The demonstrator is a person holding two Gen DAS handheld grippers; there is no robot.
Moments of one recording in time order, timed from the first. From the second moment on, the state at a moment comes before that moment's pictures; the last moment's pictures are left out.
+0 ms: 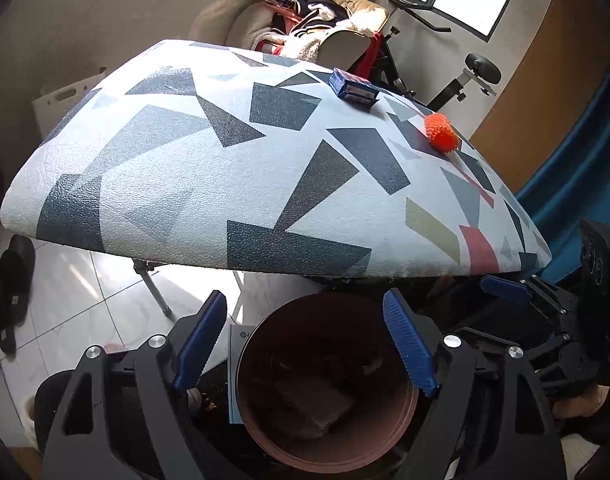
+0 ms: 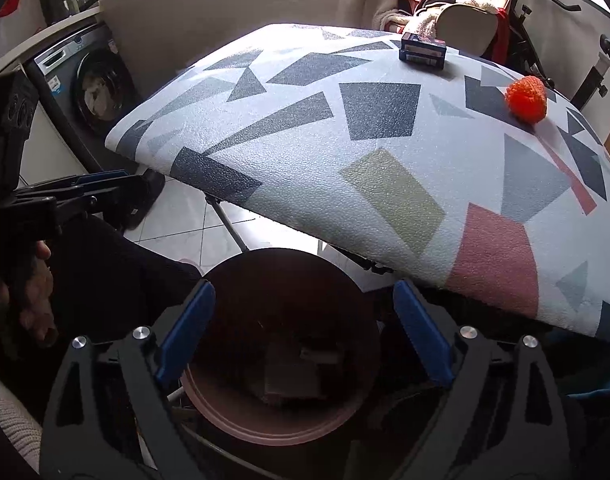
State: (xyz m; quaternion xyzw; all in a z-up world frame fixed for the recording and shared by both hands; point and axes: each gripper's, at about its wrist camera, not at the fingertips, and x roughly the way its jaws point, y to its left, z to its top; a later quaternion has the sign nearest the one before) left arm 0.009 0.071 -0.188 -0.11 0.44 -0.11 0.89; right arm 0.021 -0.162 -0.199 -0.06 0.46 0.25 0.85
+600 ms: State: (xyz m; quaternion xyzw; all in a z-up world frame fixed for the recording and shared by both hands) left arm 0.011 0.069 -0.191 -0.11 0.44 -0.11 0.88; right arm 0.031 -0.175 -0.208 -0.03 0.48 0.21 0.85
